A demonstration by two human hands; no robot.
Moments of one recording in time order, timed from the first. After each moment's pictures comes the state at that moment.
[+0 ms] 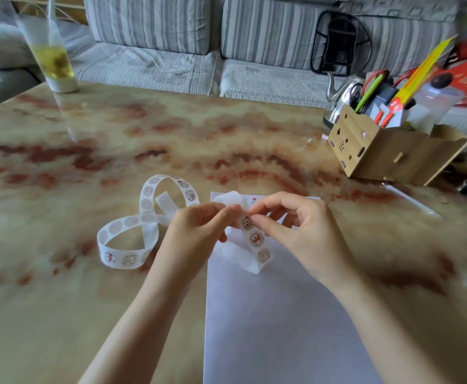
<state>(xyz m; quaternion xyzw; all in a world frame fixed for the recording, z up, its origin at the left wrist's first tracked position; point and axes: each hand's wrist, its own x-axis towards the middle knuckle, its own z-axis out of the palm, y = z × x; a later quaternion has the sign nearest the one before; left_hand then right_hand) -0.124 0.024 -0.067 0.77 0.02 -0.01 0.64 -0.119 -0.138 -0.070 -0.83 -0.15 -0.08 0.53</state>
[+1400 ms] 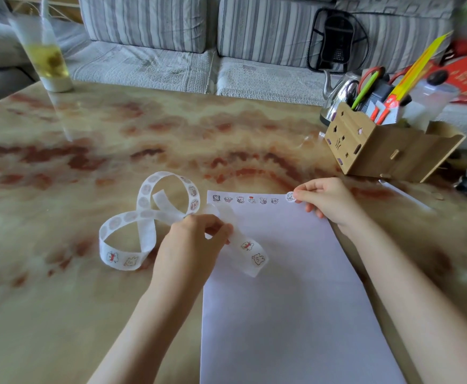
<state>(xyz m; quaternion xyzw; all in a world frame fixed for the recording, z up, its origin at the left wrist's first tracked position) -0.117 0.024 -0.100 0.90 0.02 0.03 0.43 -0.038 -0.208 -0.092 -0.86 0.09 -0.01 0.51</state>
